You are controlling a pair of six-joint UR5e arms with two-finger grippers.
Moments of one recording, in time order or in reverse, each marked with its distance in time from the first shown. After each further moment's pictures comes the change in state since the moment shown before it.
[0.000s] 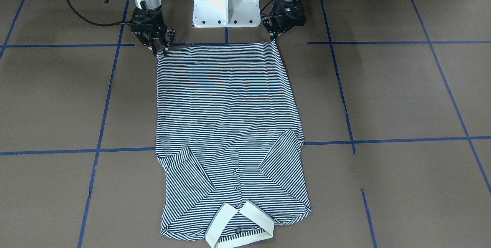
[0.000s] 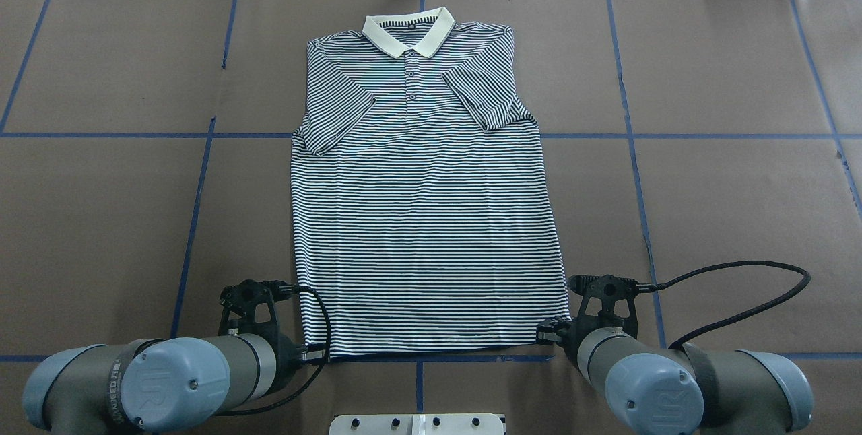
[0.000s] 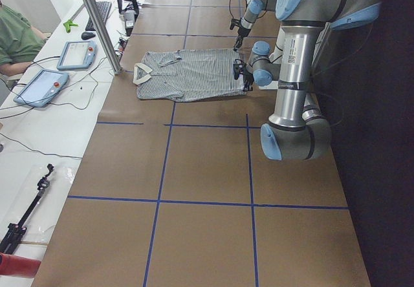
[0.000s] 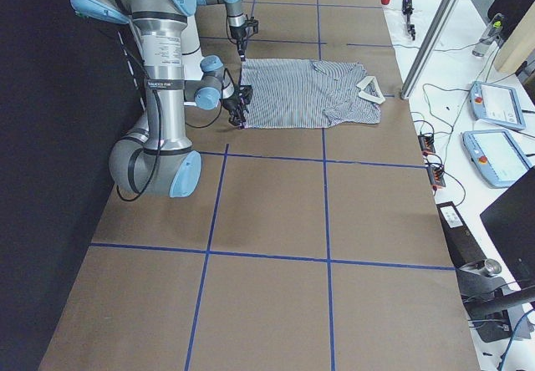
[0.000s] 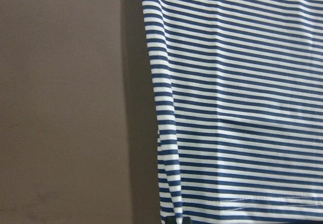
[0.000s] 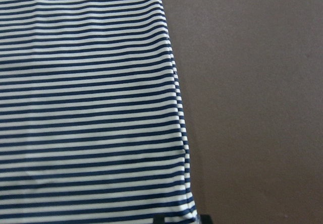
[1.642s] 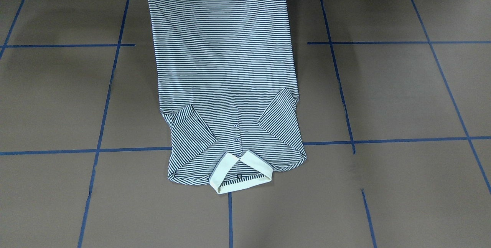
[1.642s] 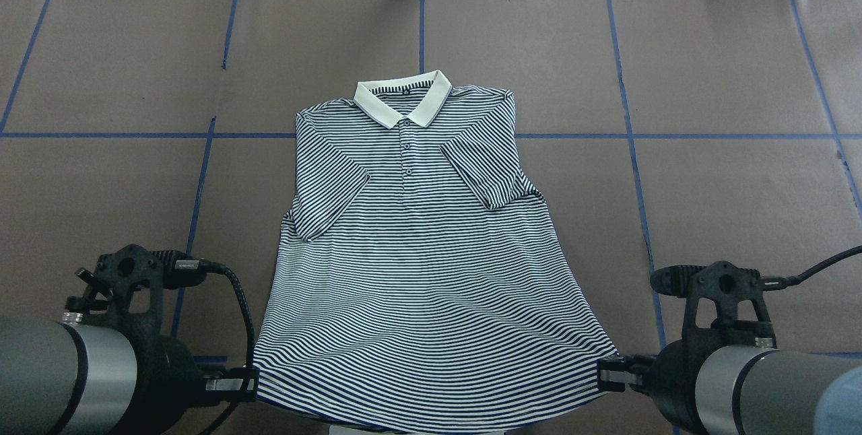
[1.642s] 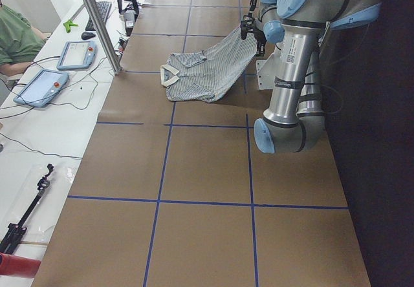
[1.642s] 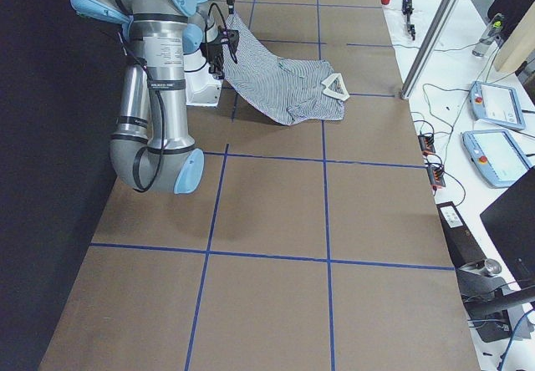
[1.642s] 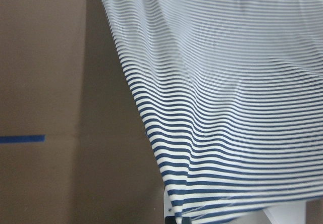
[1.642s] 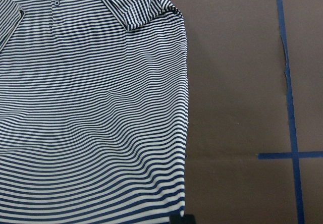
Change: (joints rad) left arm -0.118 -0.145 -0.533 0.631 -0.240 0.179; right arm 0.034 0.138 0.595 -0.624 0.214 -0.029
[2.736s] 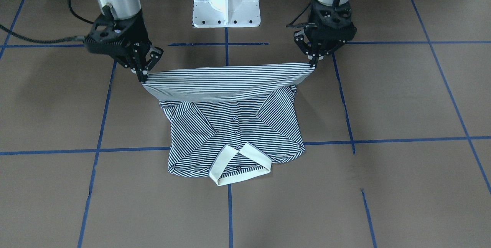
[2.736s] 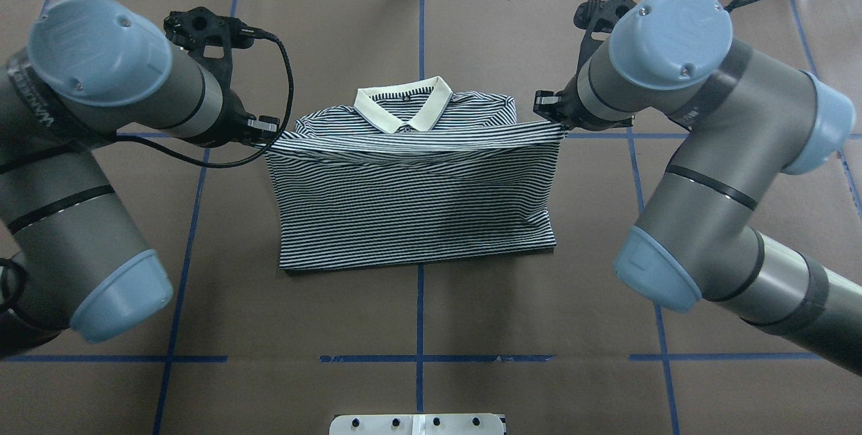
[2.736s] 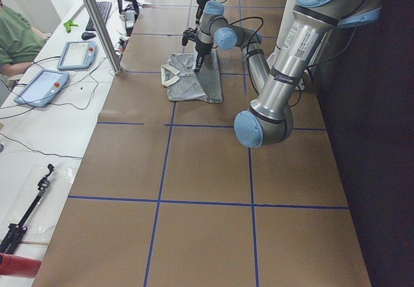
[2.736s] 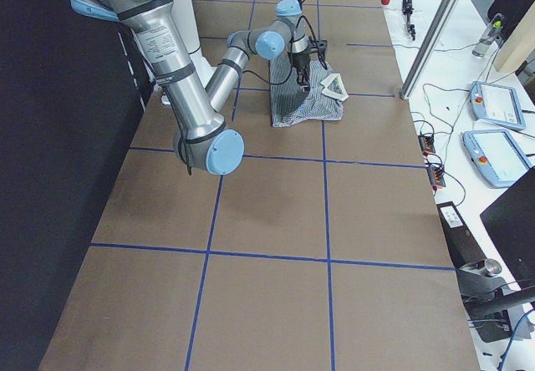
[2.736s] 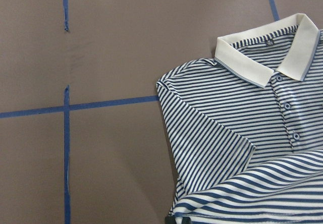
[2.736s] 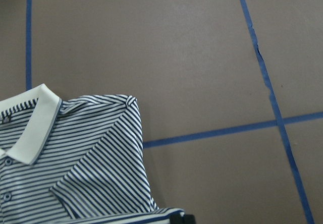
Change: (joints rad) left arm -0.464 -0.153 0.580 -0.209 -0.005 0.426; right arm 0.586 0.311 -0.725 0.292 0.223 -0.318
